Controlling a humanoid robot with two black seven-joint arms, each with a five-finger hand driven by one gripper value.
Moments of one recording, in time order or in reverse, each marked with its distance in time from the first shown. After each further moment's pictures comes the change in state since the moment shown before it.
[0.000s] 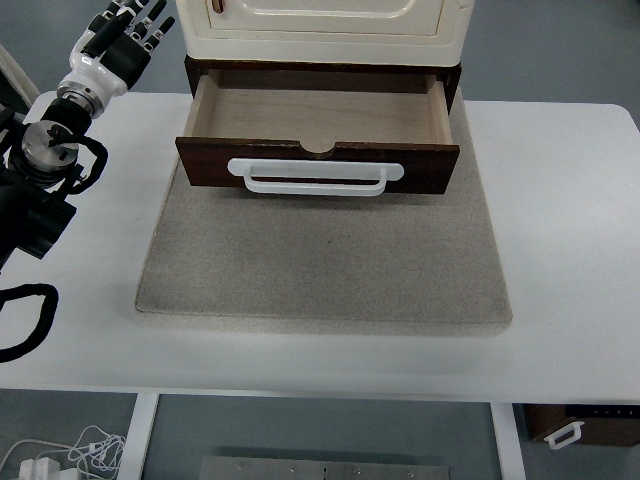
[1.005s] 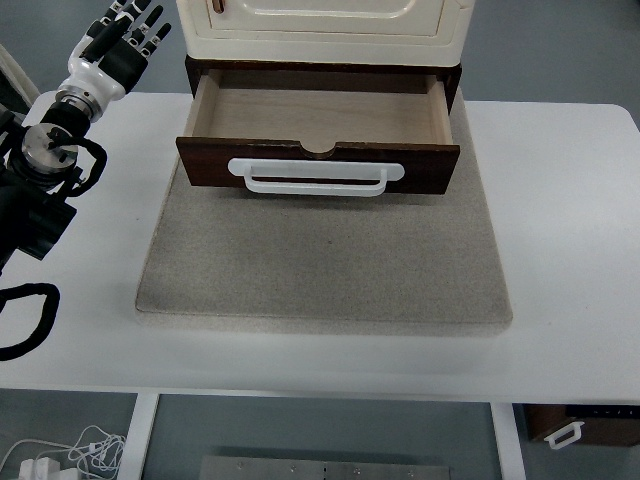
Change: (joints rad) left arm -0.006 -0.006 -0.002 0.039 0.005 0.003 0.000; right arm 0.000 0.000 0.000 0.000 0.000 0.000 0.000
